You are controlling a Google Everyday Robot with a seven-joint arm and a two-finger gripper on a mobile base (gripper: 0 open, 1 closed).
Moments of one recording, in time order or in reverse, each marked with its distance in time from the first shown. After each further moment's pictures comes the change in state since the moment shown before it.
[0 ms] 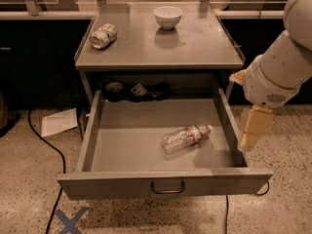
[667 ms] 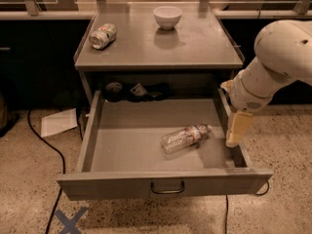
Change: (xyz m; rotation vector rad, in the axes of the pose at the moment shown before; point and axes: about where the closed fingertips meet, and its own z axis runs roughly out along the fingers) arm 0.018 -0.044 0.089 0.014 -0.003 -0.014
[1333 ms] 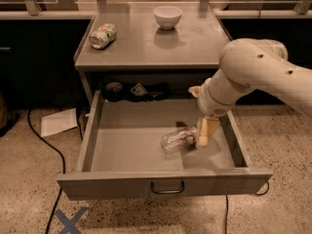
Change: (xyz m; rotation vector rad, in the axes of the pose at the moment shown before) arm -0.070 -0.003 0.052 0.004 -0.116 -0.120
